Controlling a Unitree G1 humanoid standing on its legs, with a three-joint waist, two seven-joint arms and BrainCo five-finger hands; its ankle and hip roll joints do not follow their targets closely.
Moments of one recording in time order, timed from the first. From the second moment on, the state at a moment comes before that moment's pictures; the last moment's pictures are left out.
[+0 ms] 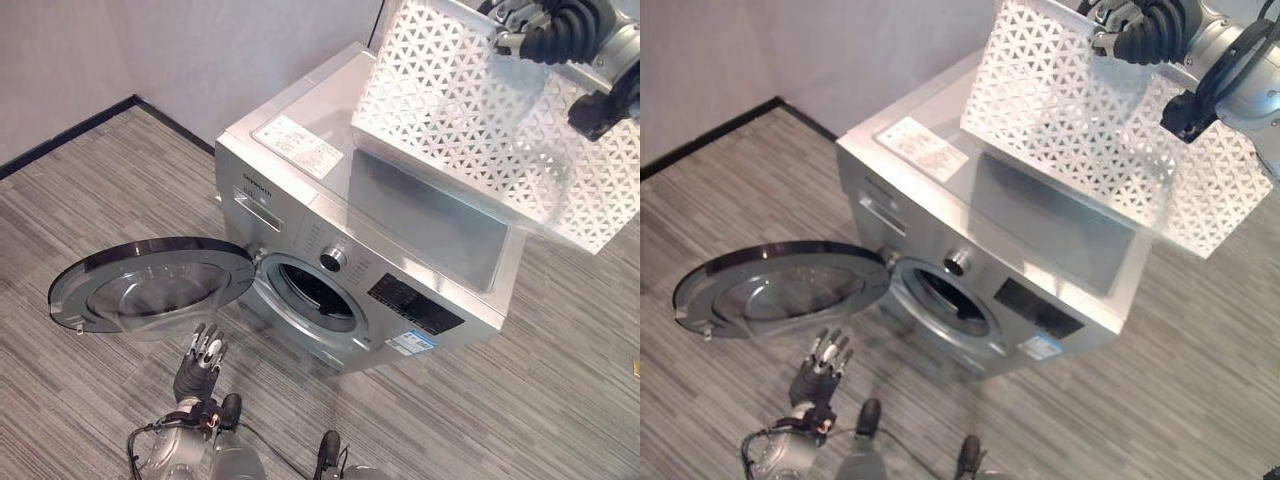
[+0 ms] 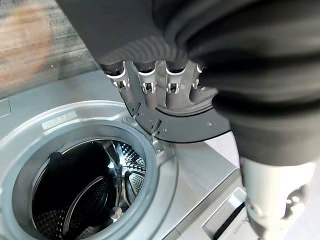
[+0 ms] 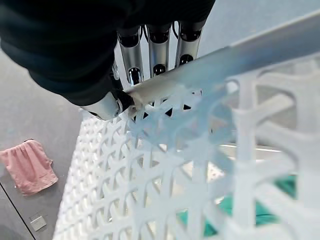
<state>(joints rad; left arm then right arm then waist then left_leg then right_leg) 0.27 0.32 -0.13 0.22 -0.93 -0.26 -0.05 -1.48 -1.29 1.04 0.35 0.46 -0.13 0.09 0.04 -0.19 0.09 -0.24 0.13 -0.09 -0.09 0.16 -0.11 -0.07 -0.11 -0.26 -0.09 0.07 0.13</state>
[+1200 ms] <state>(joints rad) 0.29 0.34 -0.20 0.21 -0.90 -0.25 -0.02 -1.31 -1.10 0.91 0.47 0.48 -0.04 0.09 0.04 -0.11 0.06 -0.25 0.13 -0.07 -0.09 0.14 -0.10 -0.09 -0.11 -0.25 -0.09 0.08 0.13</state>
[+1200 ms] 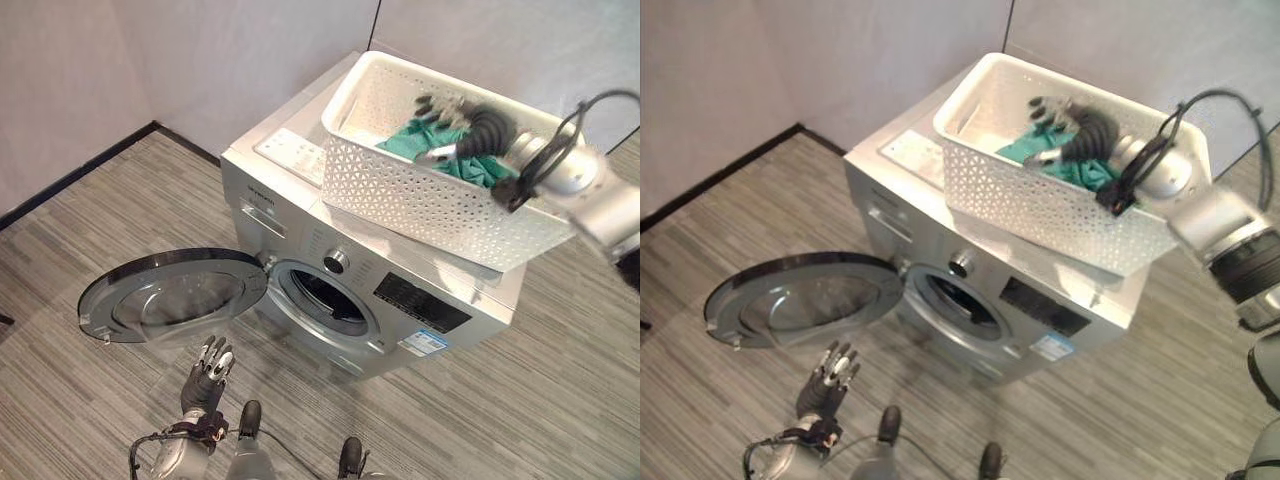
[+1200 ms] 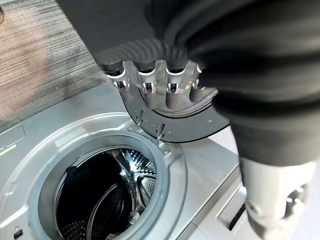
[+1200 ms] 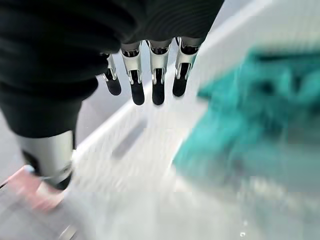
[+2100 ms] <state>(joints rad) 0.30 0.40 -0.17 0.21 -0.90 -0.24 -0.05 -1.52 -0.91 1.09 0.78 0.38 0.00 0.16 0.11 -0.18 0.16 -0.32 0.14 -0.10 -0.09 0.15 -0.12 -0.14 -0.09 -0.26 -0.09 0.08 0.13</state>
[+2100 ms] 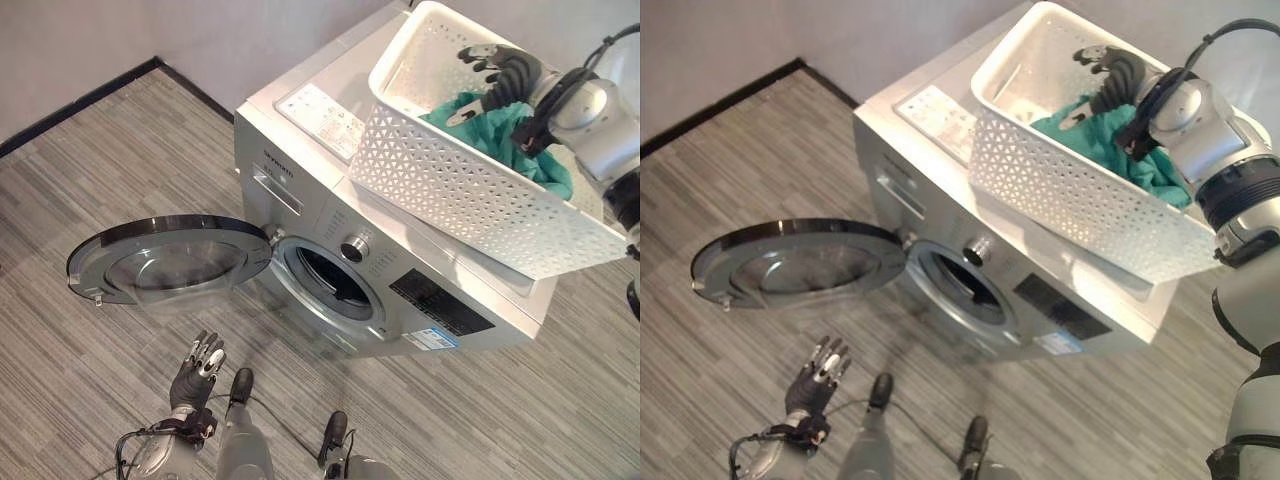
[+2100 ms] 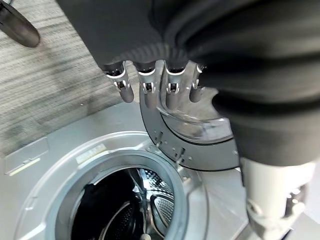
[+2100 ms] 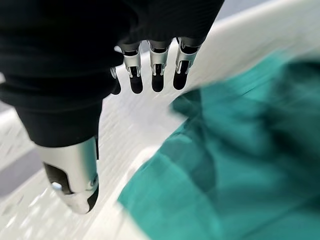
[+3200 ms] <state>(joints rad) 0.23 0.43 -0.21 0.19 -0.90 -0.23 -0.05 -1.58 -0.97 1.28 0.70 0.30 0.02 0.25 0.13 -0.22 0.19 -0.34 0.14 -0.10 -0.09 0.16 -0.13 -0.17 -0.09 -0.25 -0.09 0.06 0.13</state>
